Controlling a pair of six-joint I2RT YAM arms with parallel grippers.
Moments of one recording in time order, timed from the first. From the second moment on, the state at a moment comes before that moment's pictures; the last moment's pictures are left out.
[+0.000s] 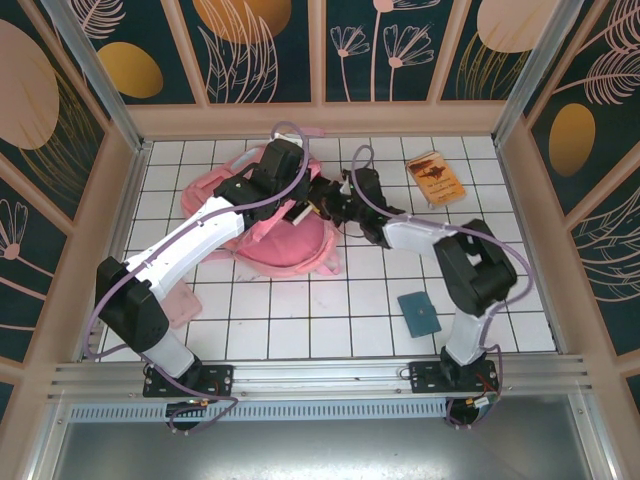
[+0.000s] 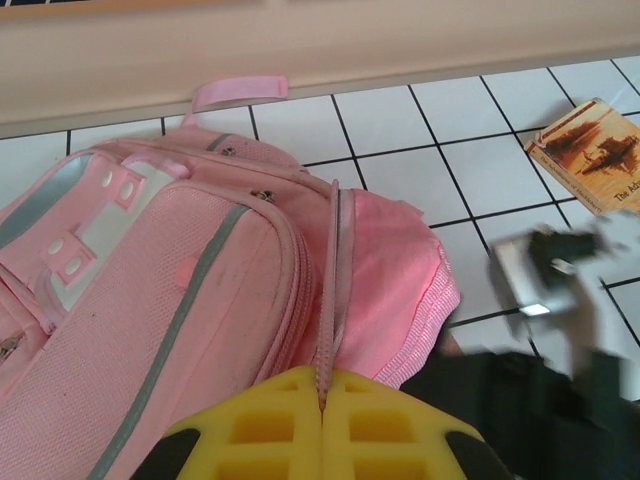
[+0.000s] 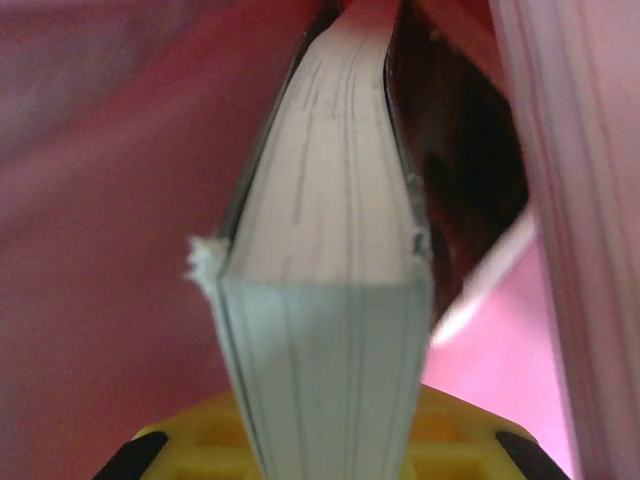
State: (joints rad) left arm -0.68 1.62 1.50 -0.53 -0.29 -0.36; right arm 0.59 1.85 1.11 0.39 -0.41 1.34
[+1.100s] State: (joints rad) left arm -0.68 1.62 1.52 -0.53 -0.34 -0.42; right arm 0.62 1.68 0.96 0.37 -0.38 1.41
